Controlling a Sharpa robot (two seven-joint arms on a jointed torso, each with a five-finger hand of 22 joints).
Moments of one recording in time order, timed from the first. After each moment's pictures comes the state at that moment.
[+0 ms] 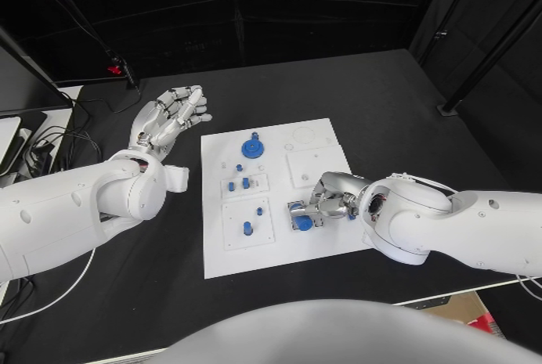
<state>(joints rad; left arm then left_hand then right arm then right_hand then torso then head) 1.26 -0.72 -0.24 1.39 0.01 -0.39 0.68 1.18 0.00 -0.06 0.29 0.28 0.24 0.14 0.70 0.09 0.34 0.26 0.64 0.09 0.17 0.26 0.80 0.21 0.11 0.48 0.29 0.07 0.71 1.10 -1.06 -0.14 2.00 -1.33 -0.35 -0.63 1.09 0.13 -0.38 0.29 0.05 0.98 0.14 0.29 0.10 1.47 0.08 1.57 1.31 1.47 0.01 1.57 1.31 0.01 1.47 0.12 1.57 1.31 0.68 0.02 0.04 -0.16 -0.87</state>
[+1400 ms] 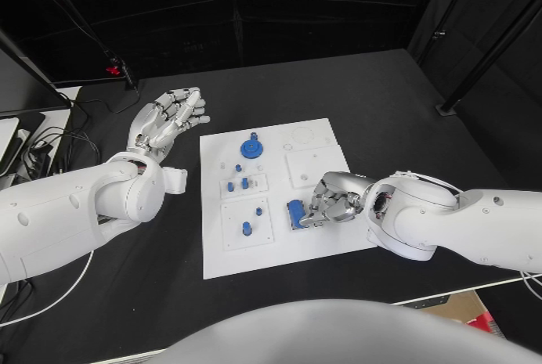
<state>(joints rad) 1.26 -0.72 -0.24 1.39 0.01 -0.38 0.68 1.18 0.01 -0.06 0.29 0.28 0.24 0.14 0.70 0.09 0.34 0.26 0.65 0.09 0.17 0.26 0.81 0.21 0.11 0.48 0.29 0.07 0.71 1.09 -1.09 -0.14 1.97 -1.32 -0.30 -0.51 1.29 -0.03 -0.09 0.28 0.05 1.02 0.09 0.49 0.23 1.47 0.03 1.57 1.31 1.47 -0.03 1.57 1.31 0.01 1.47 0.08 1.57 1.31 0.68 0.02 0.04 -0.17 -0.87</state>
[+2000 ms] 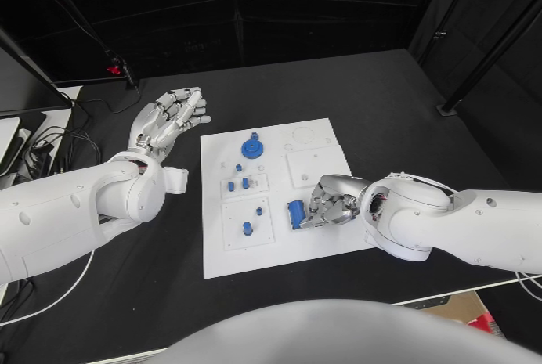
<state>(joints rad) 1.26 -0.72 -0.24 1.39 0.01 -0.38 0.68 1.18 0.01 -0.06 0.29 0.28 0.24 0.14 0.70 0.09 0.34 0.26 0.65 0.09 0.16 0.26 0.81 0.20 0.11 0.48 0.29 0.07 0.70 1.09 -1.07 -0.14 1.96 -1.34 -0.28 -0.54 1.33 -0.03 -0.08 0.27 0.05 1.02 0.08 0.48 0.24 1.47 0.02 1.57 1.31 1.47 -0.04 1.57 1.31 0.01 1.47 0.08 1.57 1.31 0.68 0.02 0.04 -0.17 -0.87</state>
